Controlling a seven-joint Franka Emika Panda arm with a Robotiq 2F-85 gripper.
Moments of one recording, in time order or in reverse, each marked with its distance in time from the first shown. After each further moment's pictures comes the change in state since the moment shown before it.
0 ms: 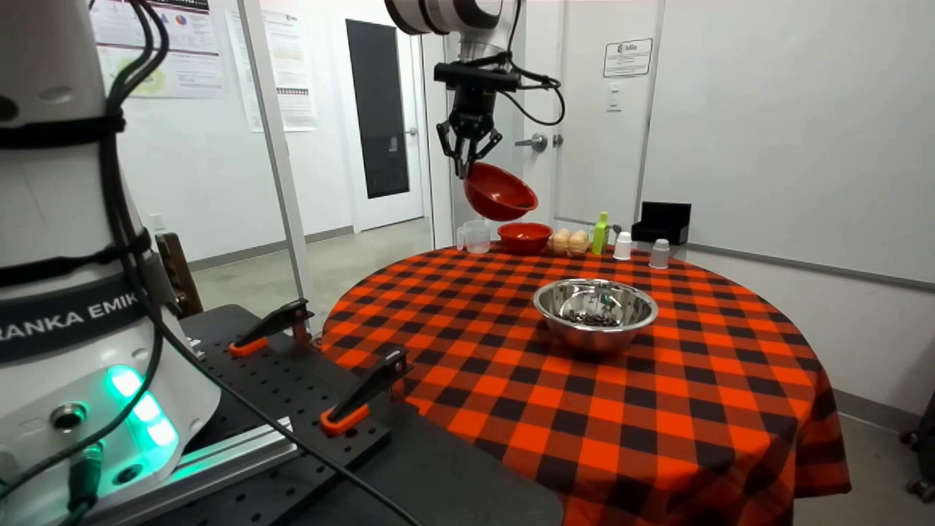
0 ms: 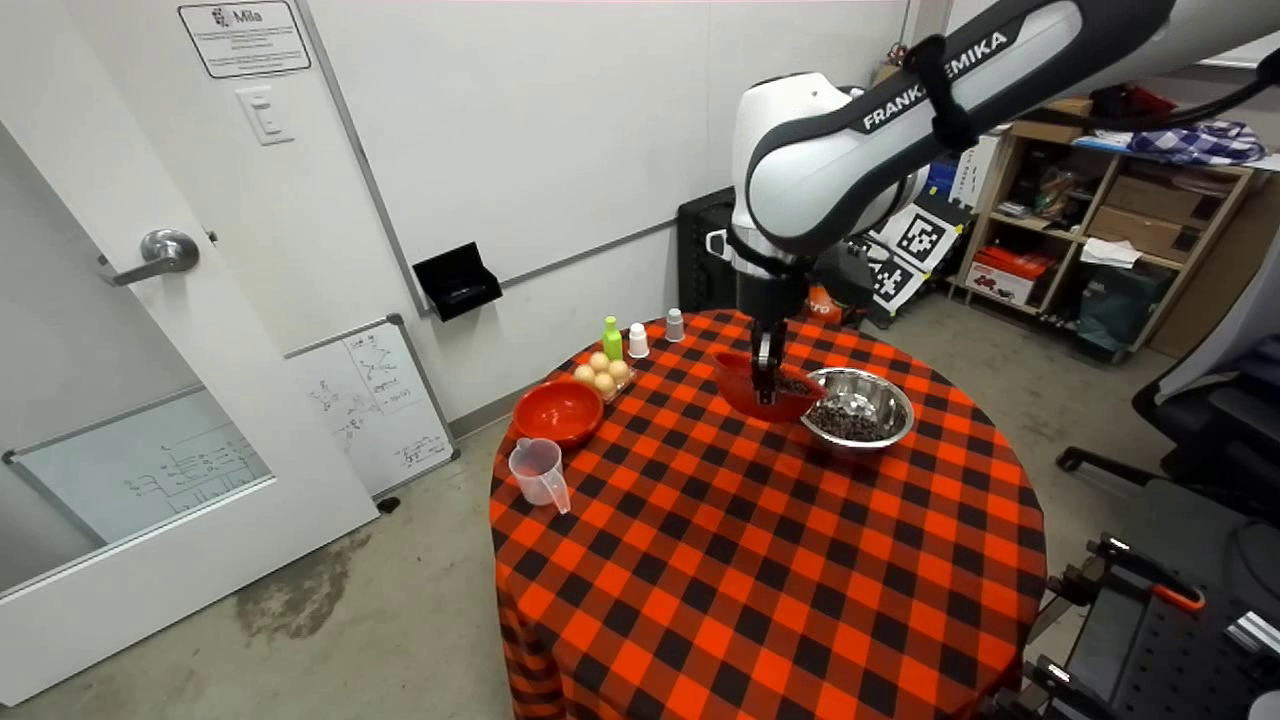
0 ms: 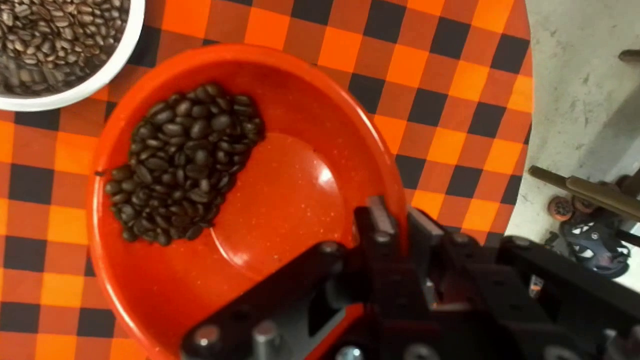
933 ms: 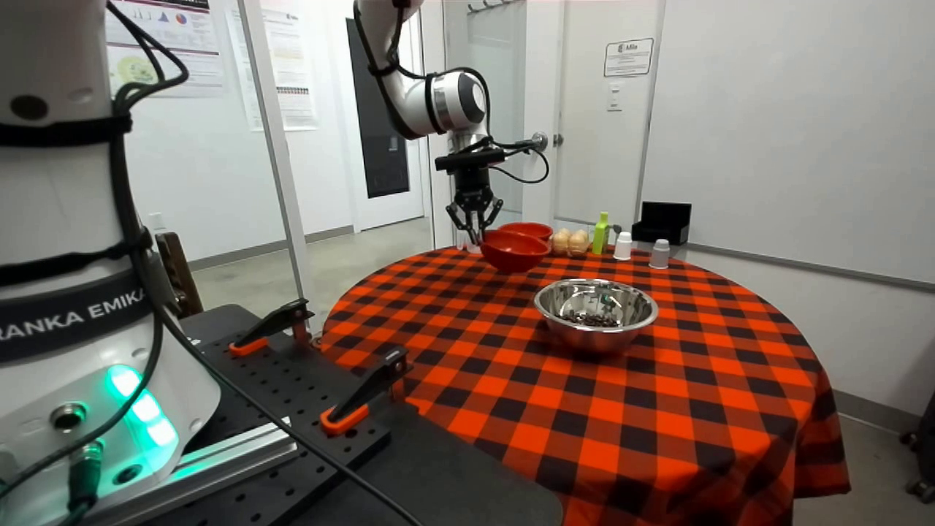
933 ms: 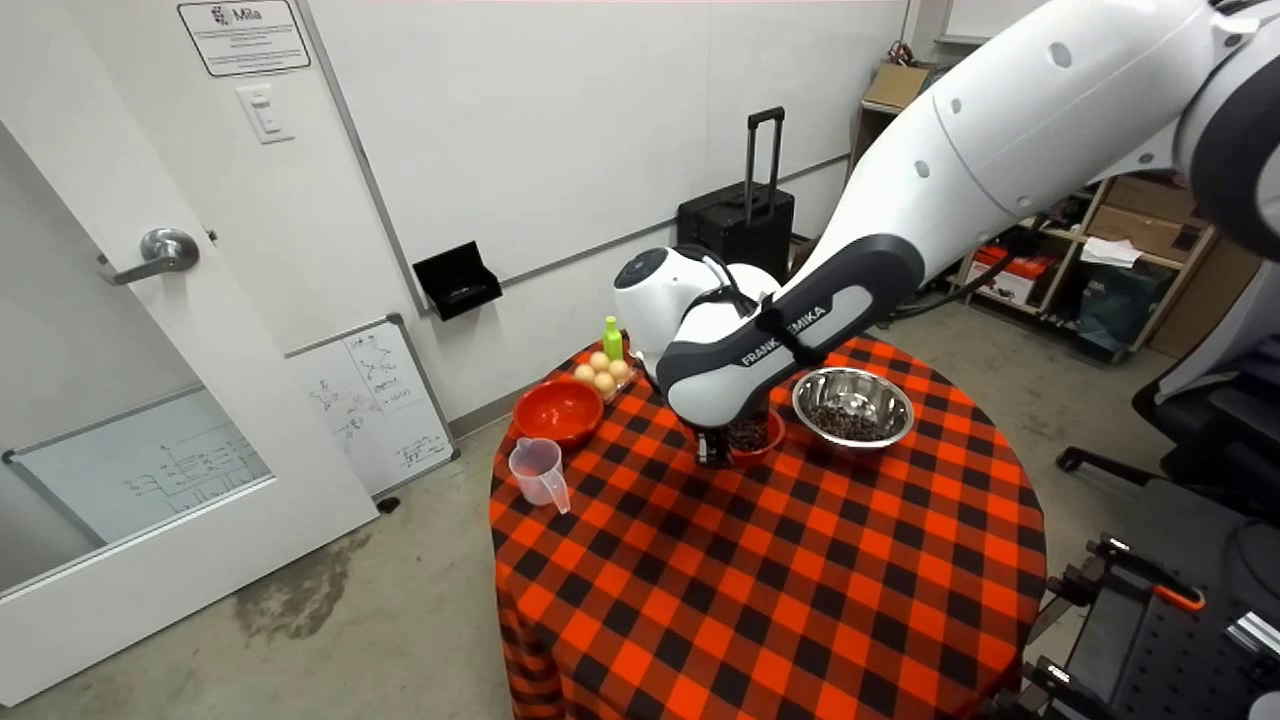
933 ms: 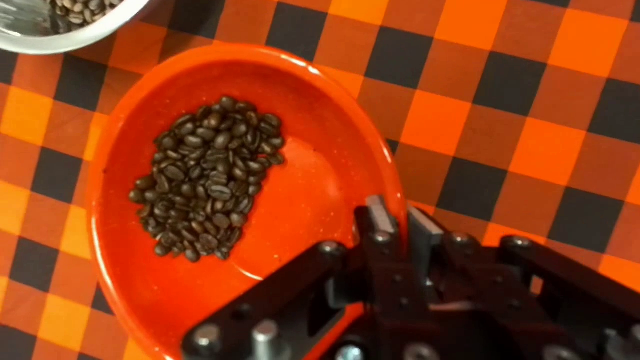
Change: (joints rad) arm 0.163 0.463 -0.057 0.355 -0.389 -0.005 0.328
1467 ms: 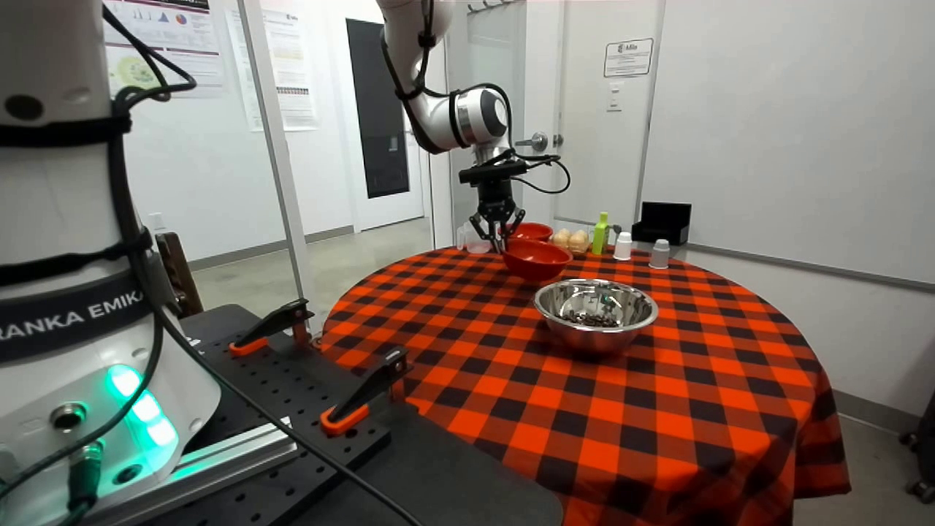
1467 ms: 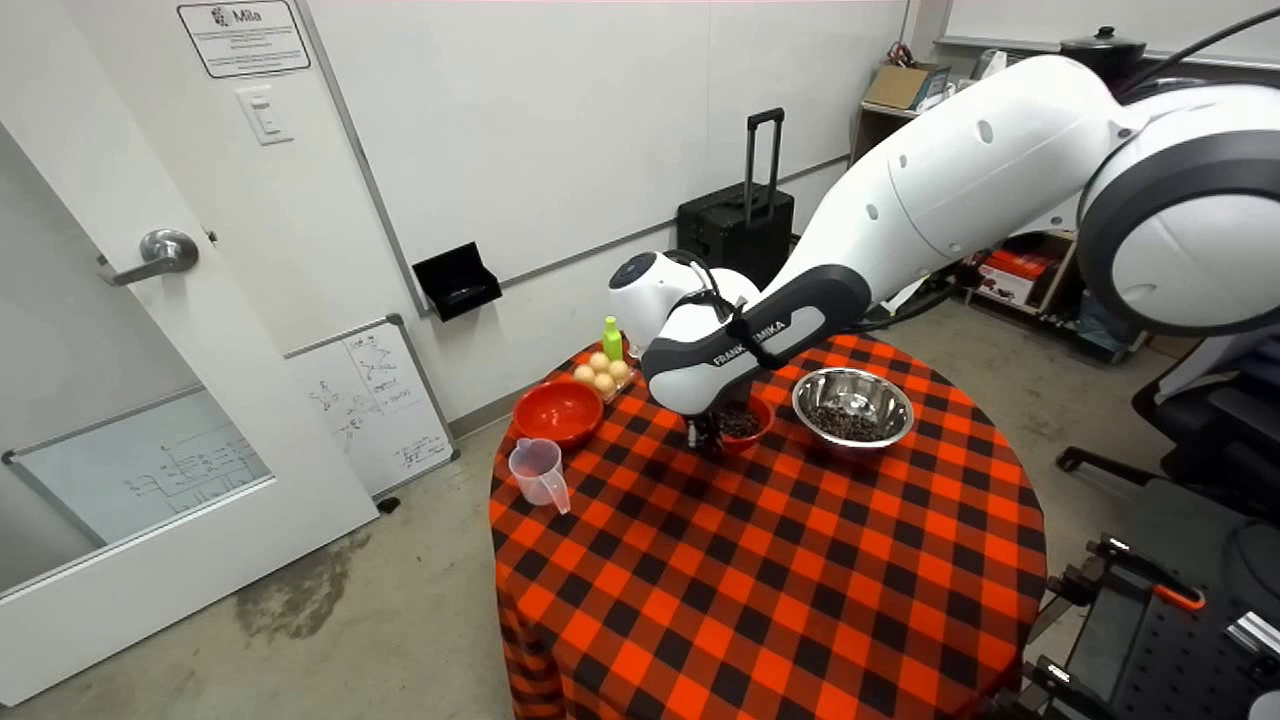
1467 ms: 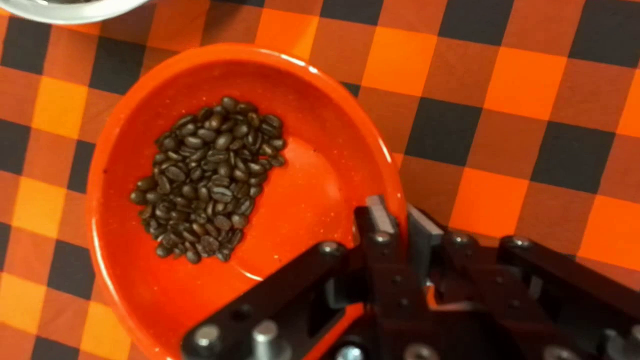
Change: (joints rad) arm -0.029 0.168 -0.022 0.237 0.000 -0.069 -0.006
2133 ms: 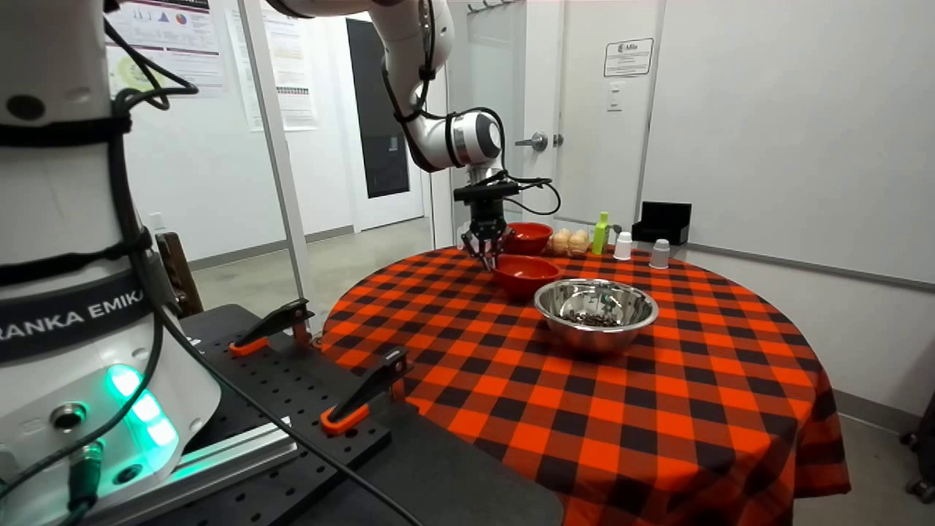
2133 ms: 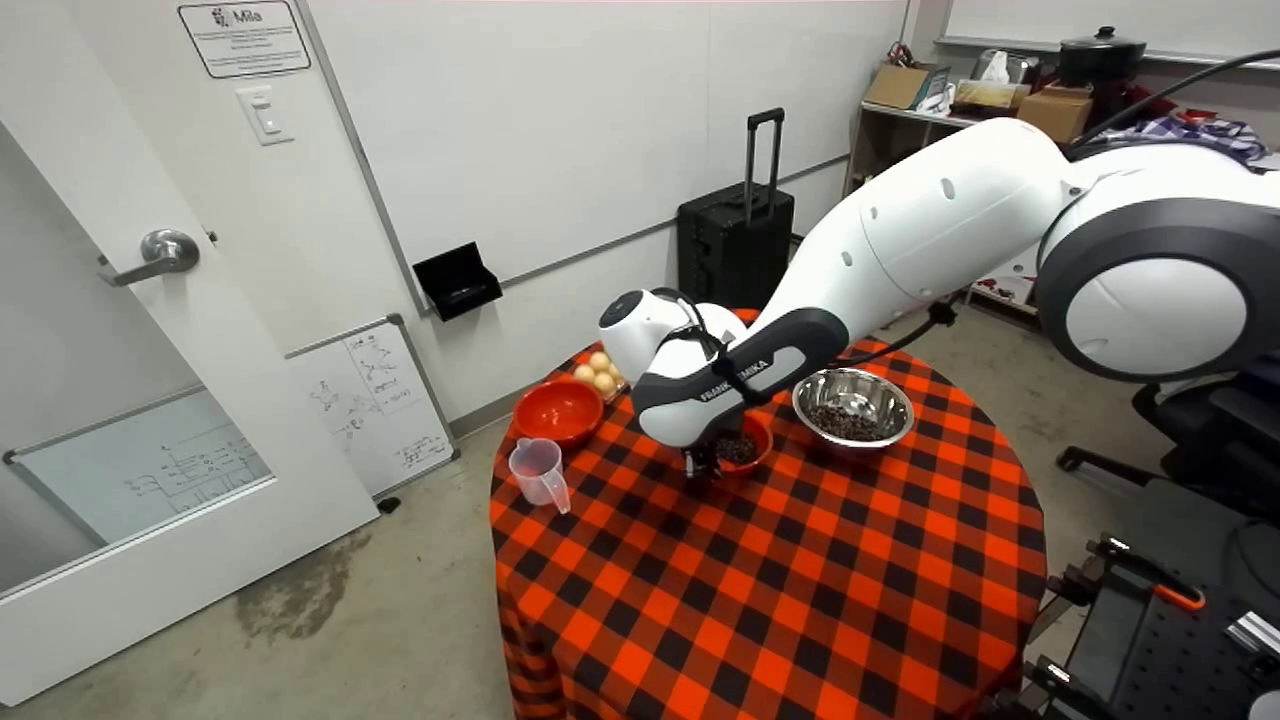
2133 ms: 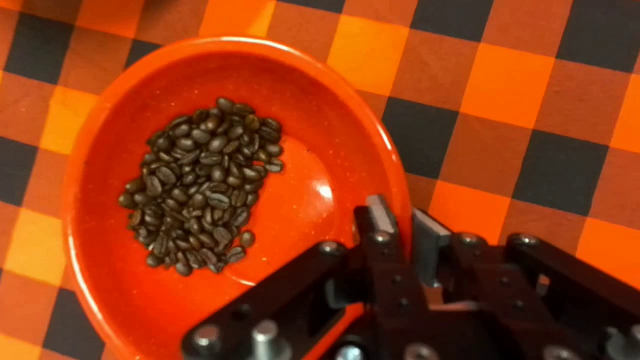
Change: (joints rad) arm 0.010 0.108 0.024 0.088 0.002 -0.047 -0.019
